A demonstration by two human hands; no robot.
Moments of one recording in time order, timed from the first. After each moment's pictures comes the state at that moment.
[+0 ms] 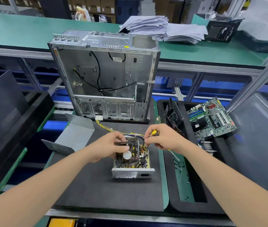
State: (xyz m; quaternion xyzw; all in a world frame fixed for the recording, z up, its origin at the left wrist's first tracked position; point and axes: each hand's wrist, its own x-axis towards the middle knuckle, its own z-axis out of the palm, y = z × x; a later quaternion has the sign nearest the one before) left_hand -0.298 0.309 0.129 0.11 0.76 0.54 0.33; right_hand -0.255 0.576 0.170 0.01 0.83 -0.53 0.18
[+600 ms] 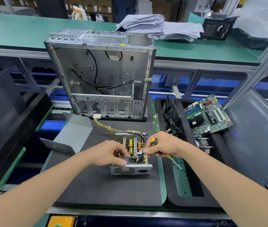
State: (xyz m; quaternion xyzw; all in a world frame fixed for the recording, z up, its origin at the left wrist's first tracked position) left_hand -0.282 0.304 0.130 0.32 0.86 0.28 0.29; right_hand -0.235 0.585 0.151 0.04 0.82 -0.50 0.28
